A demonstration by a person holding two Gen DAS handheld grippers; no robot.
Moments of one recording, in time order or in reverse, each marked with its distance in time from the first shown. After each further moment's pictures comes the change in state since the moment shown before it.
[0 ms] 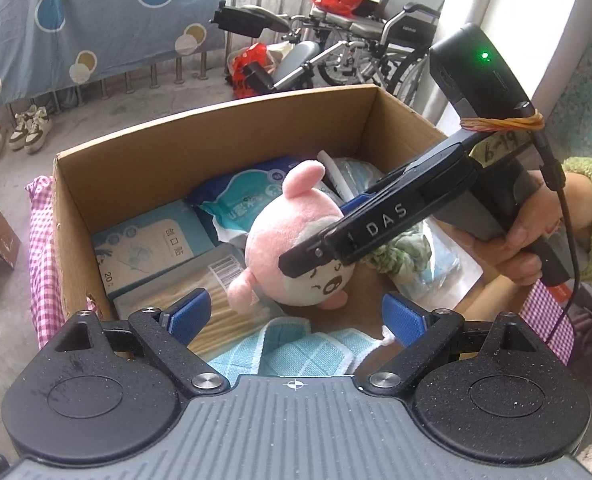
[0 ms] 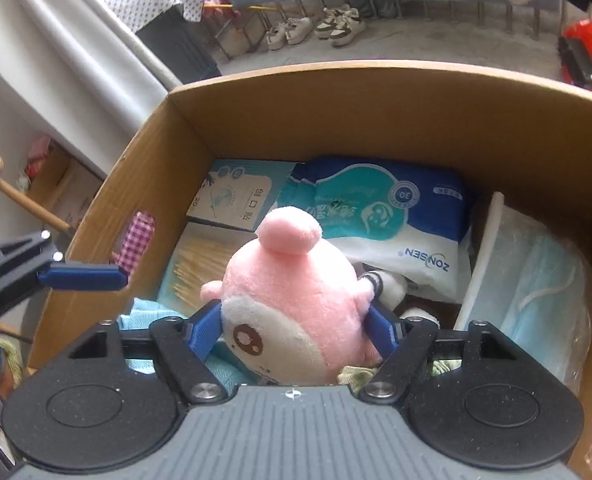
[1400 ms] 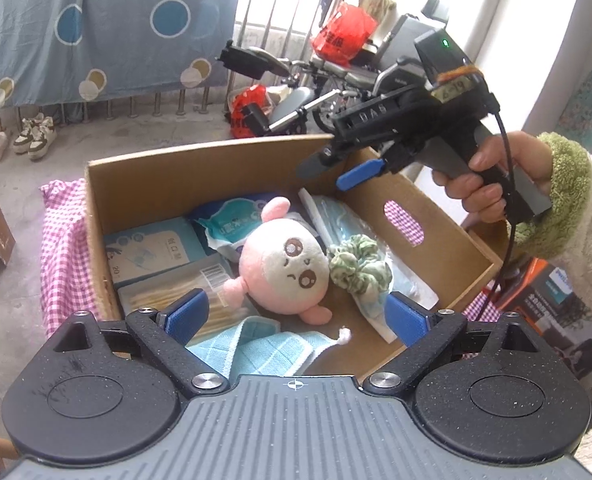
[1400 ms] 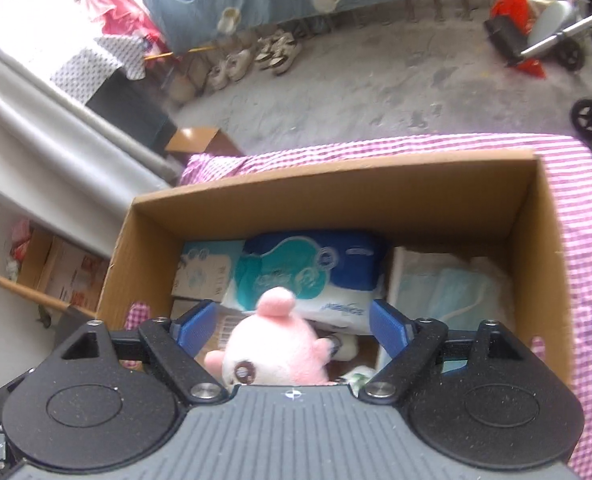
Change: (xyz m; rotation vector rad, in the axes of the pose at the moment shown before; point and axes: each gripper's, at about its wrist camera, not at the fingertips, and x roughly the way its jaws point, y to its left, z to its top) left arm -0.056 -0.001 -0.023 -0.077 -0.143 -0.051; right arm -0.068 -0.038 0.040 0.219 -0.061 -0.067
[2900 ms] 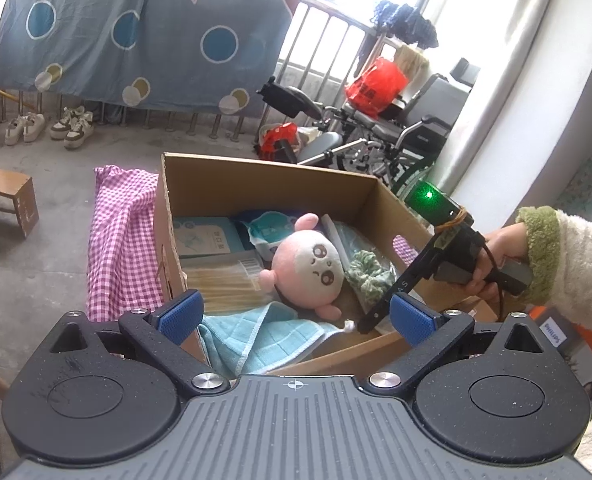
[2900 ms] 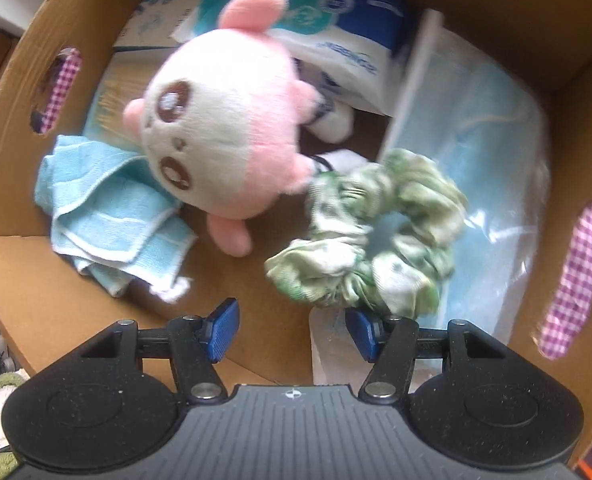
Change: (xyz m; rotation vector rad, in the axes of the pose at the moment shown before) left arm -0.067 0.024 -0.041 -0.151 -0.140 0.021; right arm 0.073 0.003 -0.082 -0.256 0.504 -0.166
